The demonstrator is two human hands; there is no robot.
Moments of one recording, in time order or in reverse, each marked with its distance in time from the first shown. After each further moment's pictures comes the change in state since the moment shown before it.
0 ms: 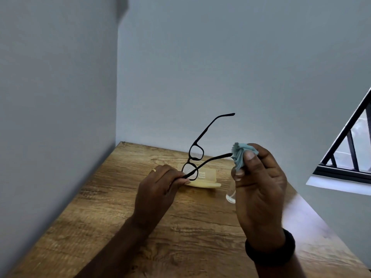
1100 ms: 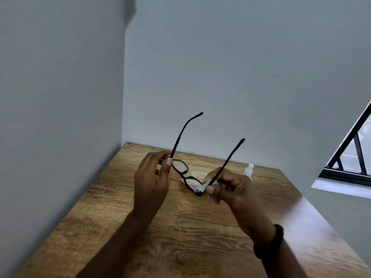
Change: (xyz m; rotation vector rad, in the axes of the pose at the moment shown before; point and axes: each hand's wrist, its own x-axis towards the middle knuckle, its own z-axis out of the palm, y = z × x) left_hand 0.014 -0.004 -0.011 -0.140 0.118 -0.413; right_hand 0.003 0.037 -0.033 -0.458 -0.502 0.216
